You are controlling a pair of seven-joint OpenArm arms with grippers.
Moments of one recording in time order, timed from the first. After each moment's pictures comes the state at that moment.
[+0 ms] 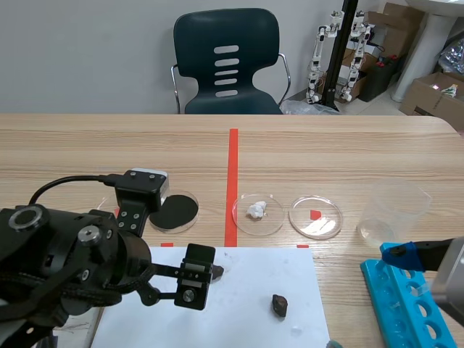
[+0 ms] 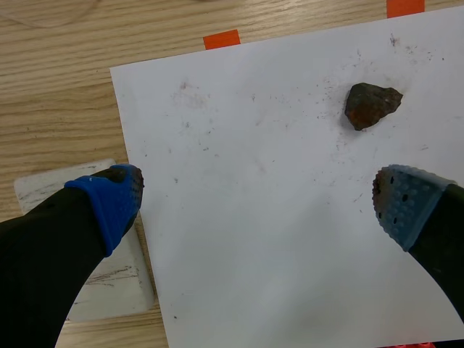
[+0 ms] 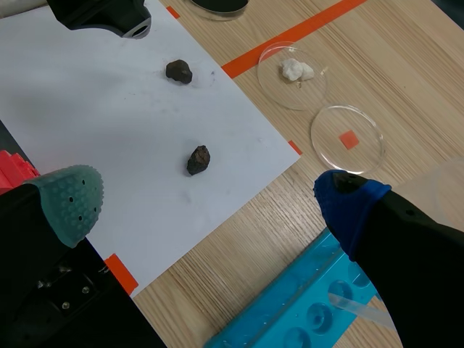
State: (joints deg) left arm 9.1 -19.2 32.6 105.7 -9.9 27.1 56.3; right arm -60.9 27.9 10.0 122.3 -8.1 28.3 11.4
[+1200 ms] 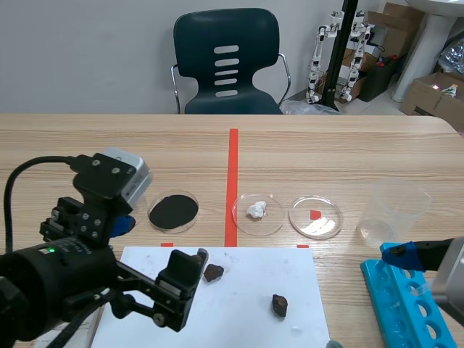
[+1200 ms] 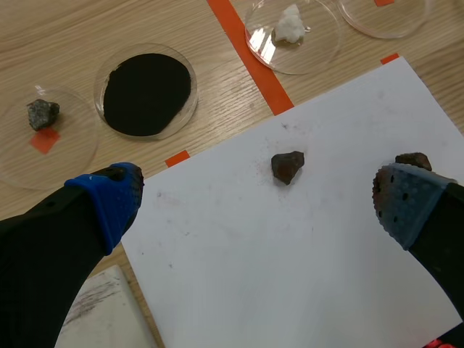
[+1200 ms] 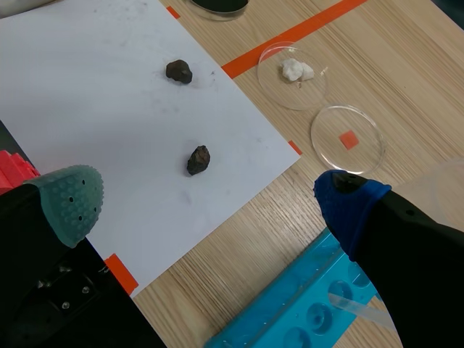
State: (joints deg) left arm 25.6 -28.6 22.3 115.1 -14.9 2.5 23.0; right arm -60.9 27.9 10.0 122.3 -8.1 28.3 11.4
